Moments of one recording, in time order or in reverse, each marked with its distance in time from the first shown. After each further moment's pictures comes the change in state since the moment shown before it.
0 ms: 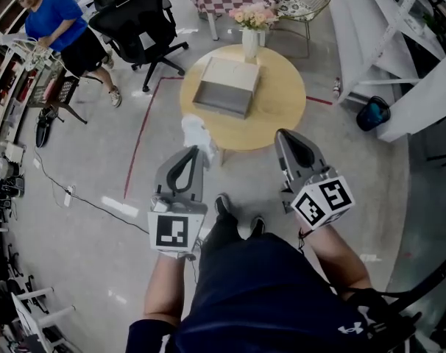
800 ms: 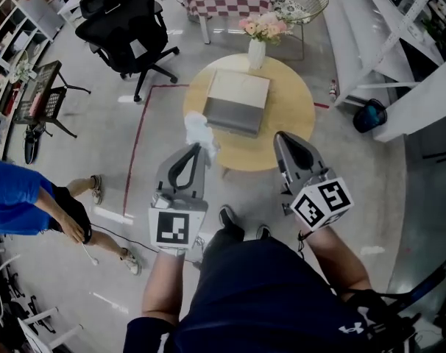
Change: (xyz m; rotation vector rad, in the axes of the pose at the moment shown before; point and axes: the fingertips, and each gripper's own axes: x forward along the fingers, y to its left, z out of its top) left arm 0.072 0.110 -0.036 -0.026 -0.020 -0.088; right arm 0.122 0.006 -0.016 -0.015 0.039 -0.072
